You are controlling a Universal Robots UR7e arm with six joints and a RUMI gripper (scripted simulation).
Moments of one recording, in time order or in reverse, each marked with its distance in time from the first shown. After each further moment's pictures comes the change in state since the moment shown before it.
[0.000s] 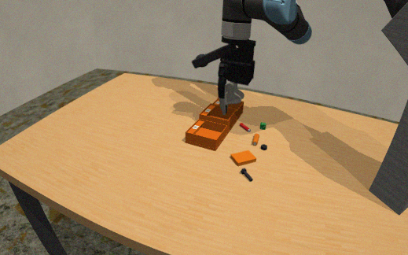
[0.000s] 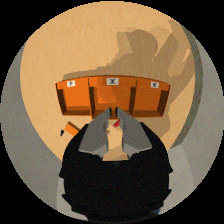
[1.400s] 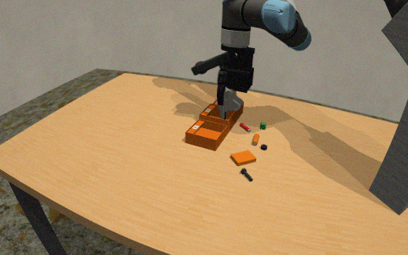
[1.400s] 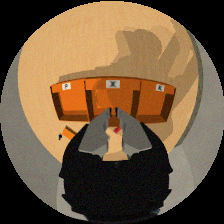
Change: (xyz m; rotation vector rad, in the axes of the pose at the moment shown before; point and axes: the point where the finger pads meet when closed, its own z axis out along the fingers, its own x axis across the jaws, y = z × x) arm 0.000 -0.001 0.021 0.003 0.000 0.000
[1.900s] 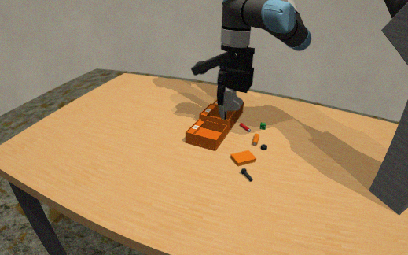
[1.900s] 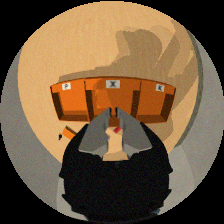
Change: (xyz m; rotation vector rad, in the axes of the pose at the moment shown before) arm 0.000 0.000 0.000 0.000 0.000 0.000
